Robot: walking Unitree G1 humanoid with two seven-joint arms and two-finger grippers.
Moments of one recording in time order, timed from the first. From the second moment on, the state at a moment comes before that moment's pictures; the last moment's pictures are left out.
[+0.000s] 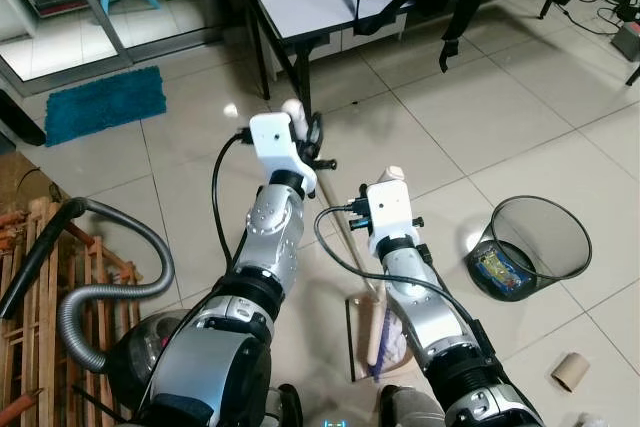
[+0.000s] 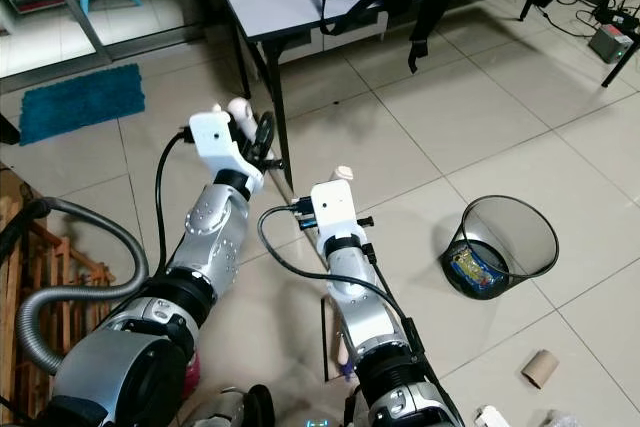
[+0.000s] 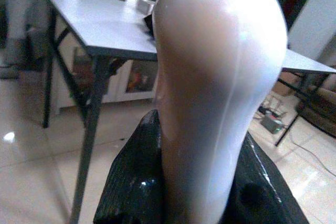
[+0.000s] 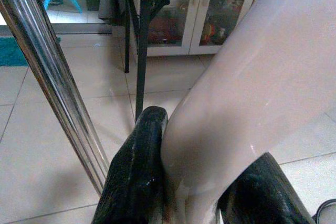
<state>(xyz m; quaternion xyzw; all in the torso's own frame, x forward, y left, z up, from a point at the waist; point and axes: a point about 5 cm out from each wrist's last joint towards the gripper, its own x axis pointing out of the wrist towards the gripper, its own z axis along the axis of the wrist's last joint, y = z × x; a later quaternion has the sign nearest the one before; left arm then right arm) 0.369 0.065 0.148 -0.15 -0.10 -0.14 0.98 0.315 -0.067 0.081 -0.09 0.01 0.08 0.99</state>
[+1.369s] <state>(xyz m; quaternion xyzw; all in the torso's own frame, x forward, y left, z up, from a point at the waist) 0.306 0.170 0.120 0.06 -0.04 -0.10 0.99 0.329 -0.179 0.240 0.00 -0.10 -0.03 0.99</state>
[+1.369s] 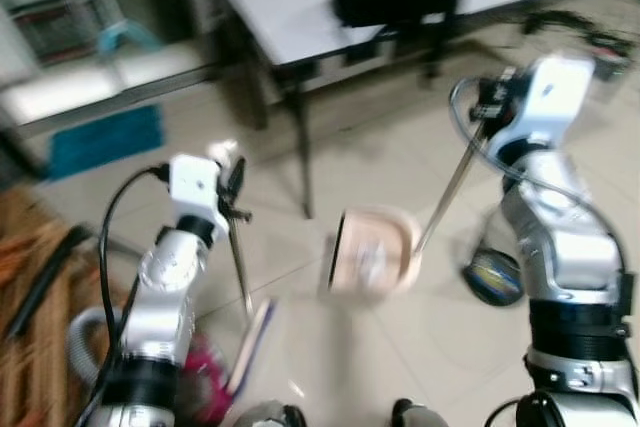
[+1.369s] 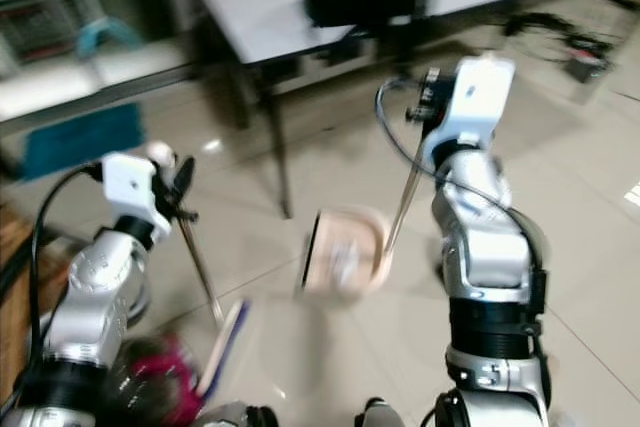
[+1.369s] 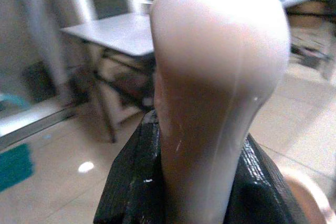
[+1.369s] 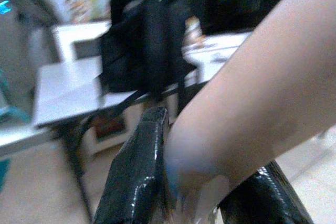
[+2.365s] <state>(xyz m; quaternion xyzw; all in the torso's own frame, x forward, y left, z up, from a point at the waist) 0.295 0.166 0.134 0.08 -0.06 -0.06 0.99 0.323 -0.203 0.296 0.05 -0.13 -0.07 0.99</state>
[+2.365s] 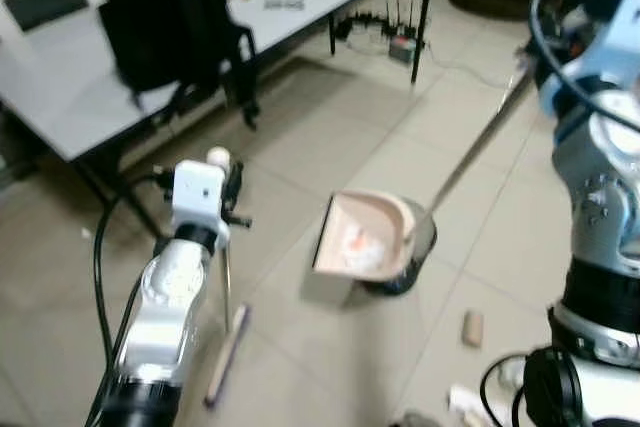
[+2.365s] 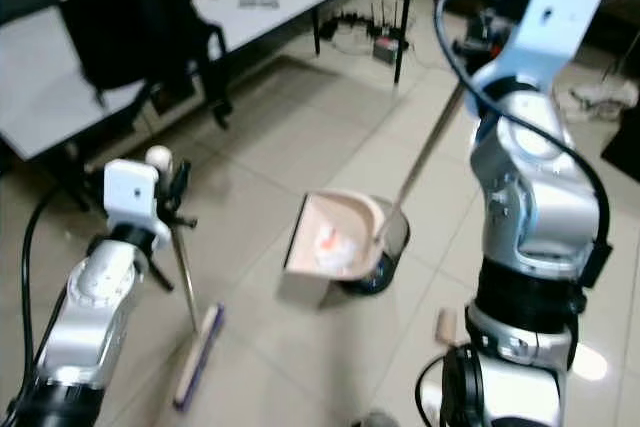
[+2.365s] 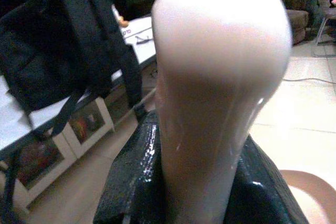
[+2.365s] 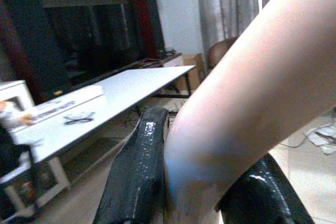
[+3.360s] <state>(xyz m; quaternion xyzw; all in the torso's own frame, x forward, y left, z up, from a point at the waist) 0.287 0.153 0.129 0.06 -0.04 -0.09 0.99 0.321 -0.210 0.292 0.03 -0.11 -0.07 0.99</state>
